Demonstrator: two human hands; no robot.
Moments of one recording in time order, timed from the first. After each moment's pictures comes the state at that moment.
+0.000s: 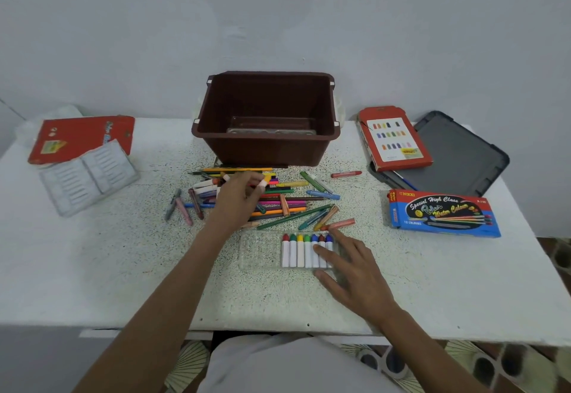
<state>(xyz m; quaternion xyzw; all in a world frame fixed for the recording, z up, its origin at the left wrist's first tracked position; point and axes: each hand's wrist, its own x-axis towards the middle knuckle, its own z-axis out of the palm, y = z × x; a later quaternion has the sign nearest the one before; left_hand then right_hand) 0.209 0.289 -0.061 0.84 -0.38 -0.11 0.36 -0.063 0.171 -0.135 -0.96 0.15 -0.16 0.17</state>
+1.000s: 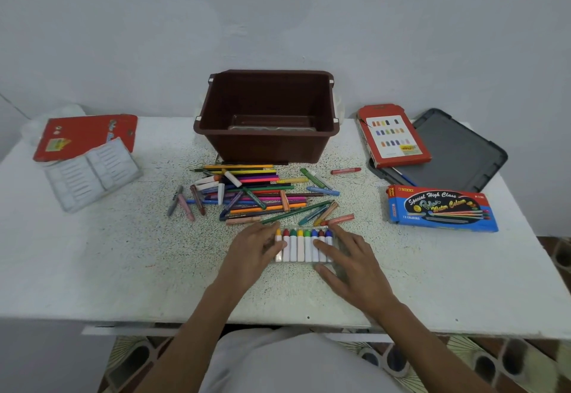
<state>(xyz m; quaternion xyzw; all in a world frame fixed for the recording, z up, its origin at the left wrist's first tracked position) 0.127 0.335 -0.095 0.84 -0.44 -0.14 0.29 -0.063 0.173 -0.134 -0.96 0.15 -0.16 0.17</state>
